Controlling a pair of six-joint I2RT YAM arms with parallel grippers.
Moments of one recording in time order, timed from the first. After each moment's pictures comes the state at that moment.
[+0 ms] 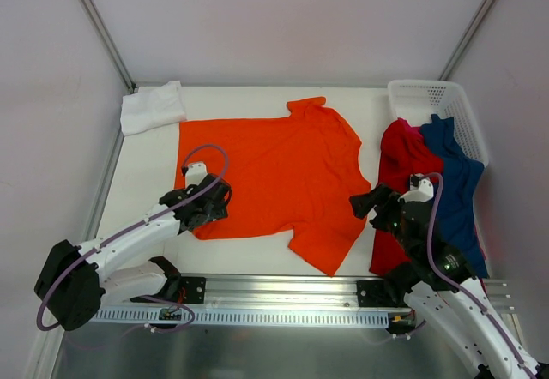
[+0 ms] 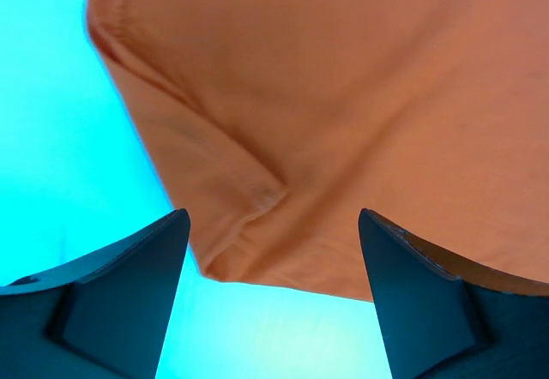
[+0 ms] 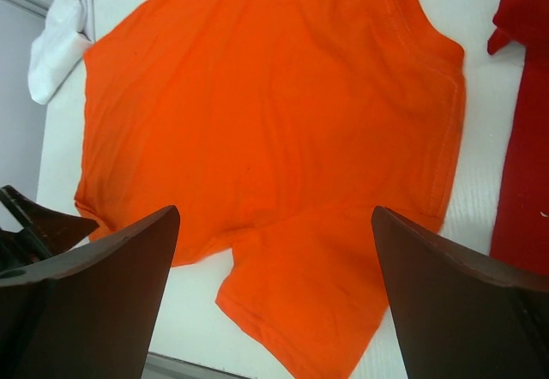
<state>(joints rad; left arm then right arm) -0.68 1.08 0.62 -0.68 -0.52 -0.81 0.56 0.32 0.52 -0.62 0.25 0.78</state>
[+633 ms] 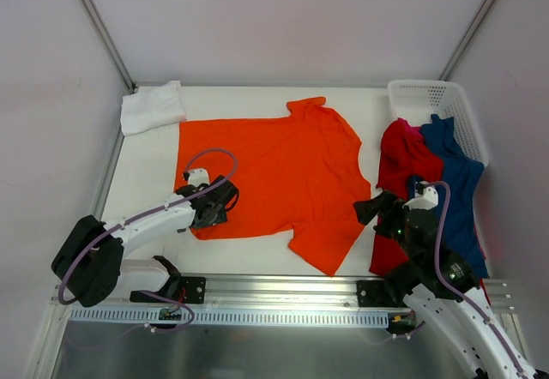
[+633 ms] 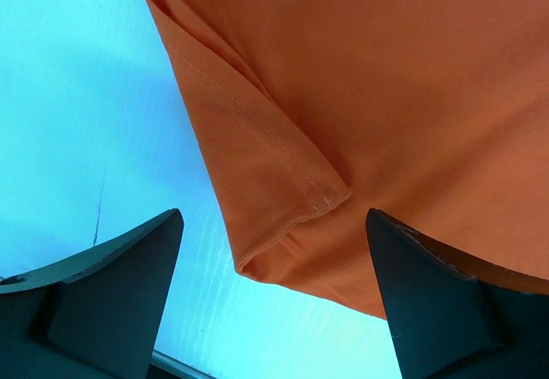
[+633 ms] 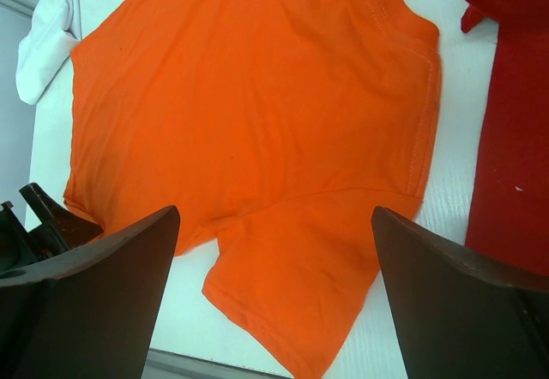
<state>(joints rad) -0.68 1.24 0.65 -0.79 -0.58 -0.91 0.56 0.22 0.49 -0.71 0.27 0.79</state>
